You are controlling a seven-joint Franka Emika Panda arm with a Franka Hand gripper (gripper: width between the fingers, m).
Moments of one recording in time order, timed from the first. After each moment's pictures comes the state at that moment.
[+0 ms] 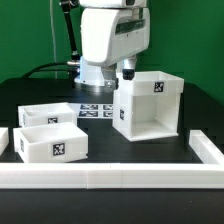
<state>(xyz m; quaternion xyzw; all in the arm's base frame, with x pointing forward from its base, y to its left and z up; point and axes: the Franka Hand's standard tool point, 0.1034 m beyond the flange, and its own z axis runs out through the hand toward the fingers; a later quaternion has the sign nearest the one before) 0.555 -0.001 0.128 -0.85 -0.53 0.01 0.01</state>
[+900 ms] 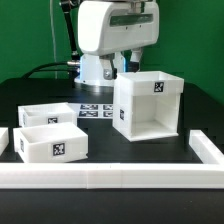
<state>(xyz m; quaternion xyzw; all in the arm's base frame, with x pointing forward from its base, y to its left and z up) 0.516 0.013 0.141 -0.91 -0.42 0.01 0.00</state>
